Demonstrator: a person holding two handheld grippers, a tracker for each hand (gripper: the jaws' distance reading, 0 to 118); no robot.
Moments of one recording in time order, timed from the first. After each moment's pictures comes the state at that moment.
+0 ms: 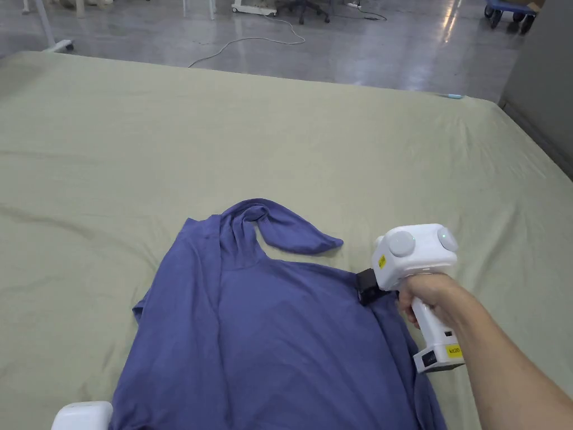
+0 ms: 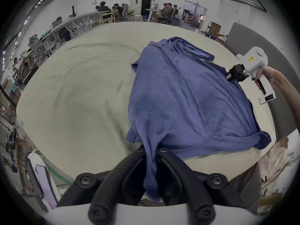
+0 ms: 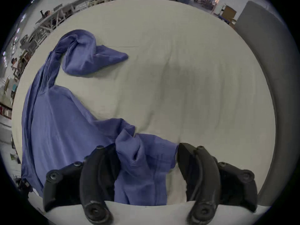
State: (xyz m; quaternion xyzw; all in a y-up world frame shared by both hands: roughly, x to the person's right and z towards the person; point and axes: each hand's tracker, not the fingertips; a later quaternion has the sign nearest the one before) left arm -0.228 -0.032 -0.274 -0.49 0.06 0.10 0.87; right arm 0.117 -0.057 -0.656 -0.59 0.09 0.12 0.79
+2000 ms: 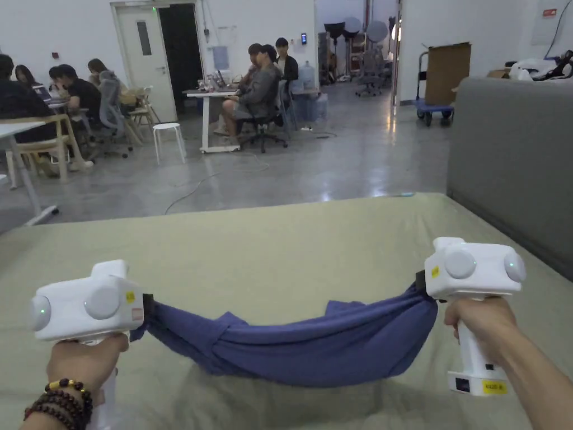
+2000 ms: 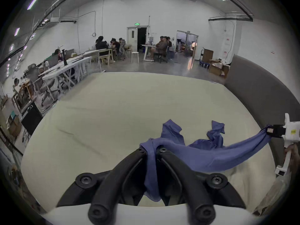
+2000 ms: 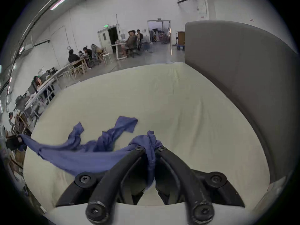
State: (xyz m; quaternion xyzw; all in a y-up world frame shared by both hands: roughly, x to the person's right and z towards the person) left arm -0.297 0.137 -0.549 -0.33 0.05 0.06 0.94; right arm 0.215 0.116 -0.630 -0.37 -0.01 -0.04 0.93
